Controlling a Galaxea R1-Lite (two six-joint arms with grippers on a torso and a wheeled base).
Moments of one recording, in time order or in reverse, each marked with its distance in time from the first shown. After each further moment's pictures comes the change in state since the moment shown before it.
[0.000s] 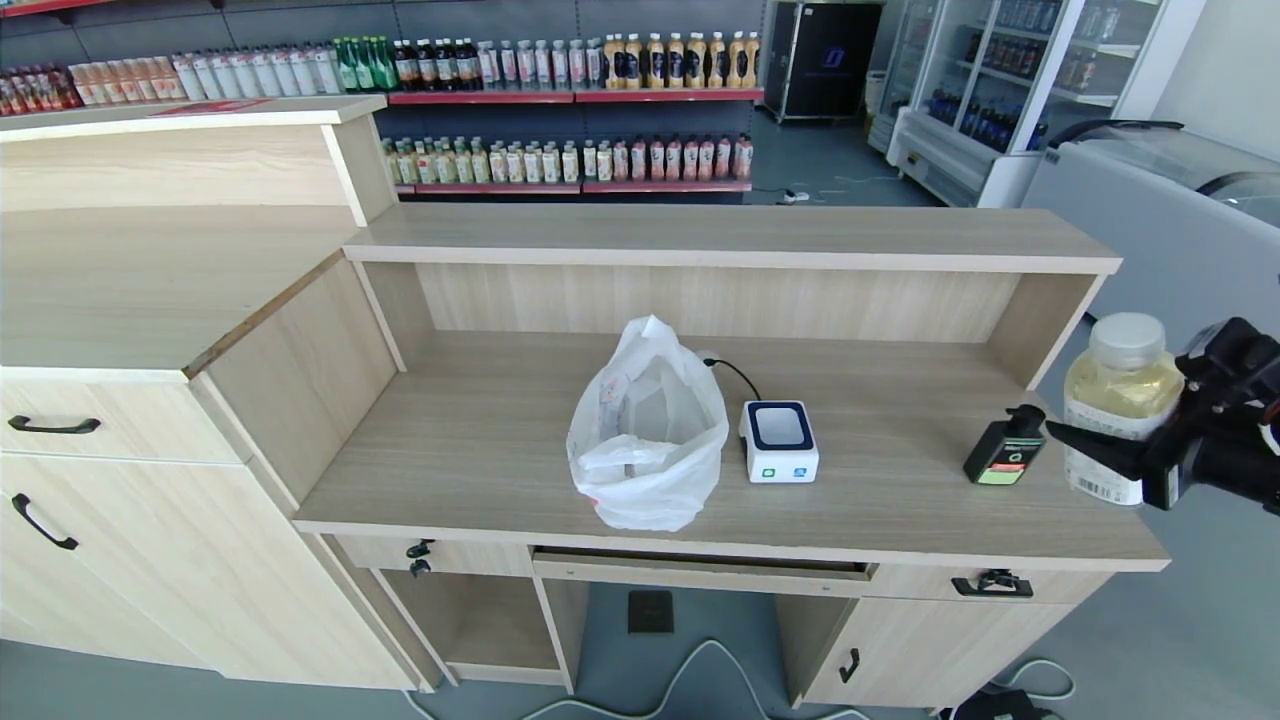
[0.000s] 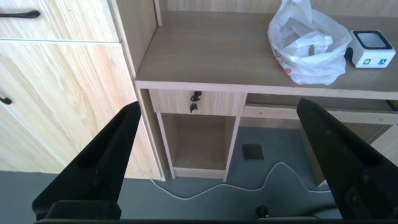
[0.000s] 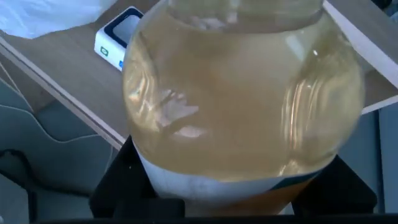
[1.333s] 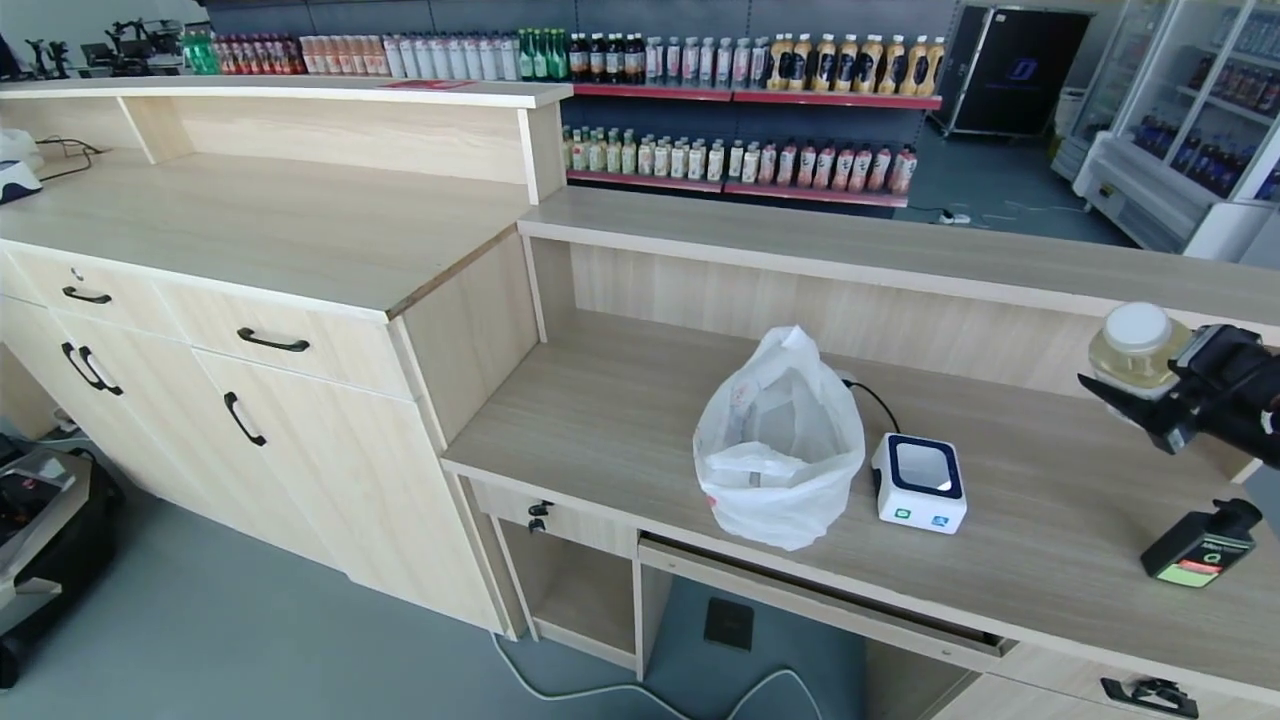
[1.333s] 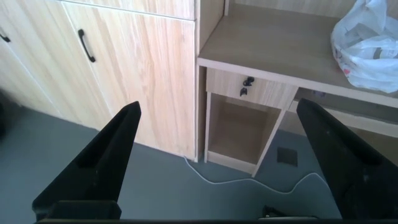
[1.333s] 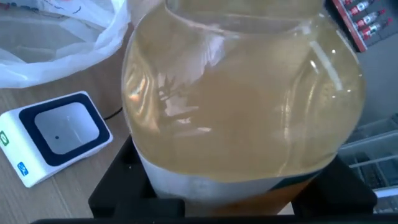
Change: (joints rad) left arm 0.000 0.000 0.000 0.000 0.000 0.000; right arm -0.121 0.291 -0.146 -0.404 0.086 -0.236
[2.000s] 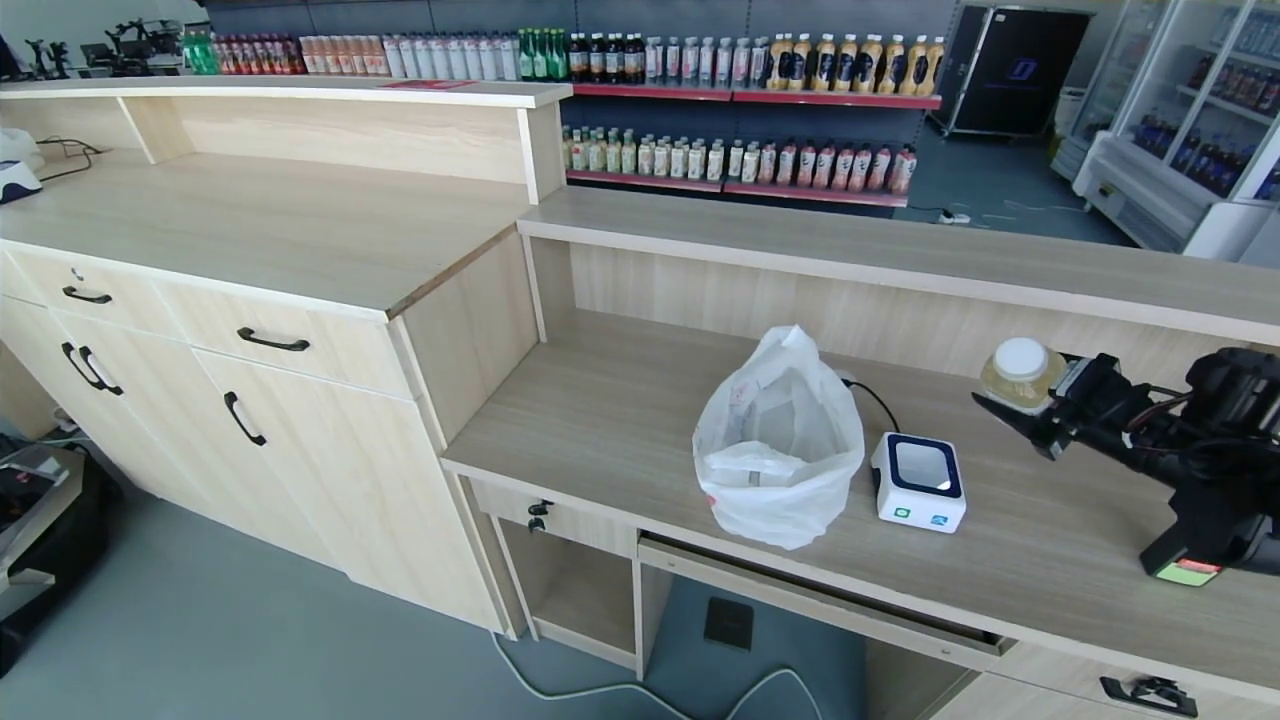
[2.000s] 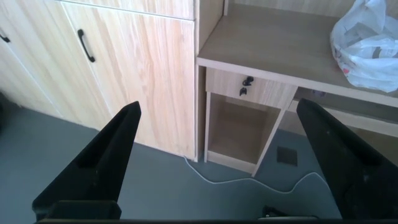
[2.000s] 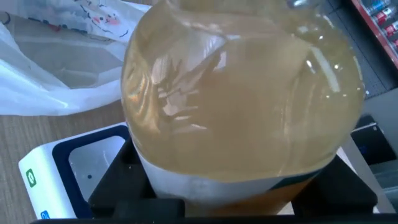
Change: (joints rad) left arm 0.001 0.000 0.000 0.000 0.000 0.000; right arm 0.137 0.281 -0.104 -0.195 0.027 0.029
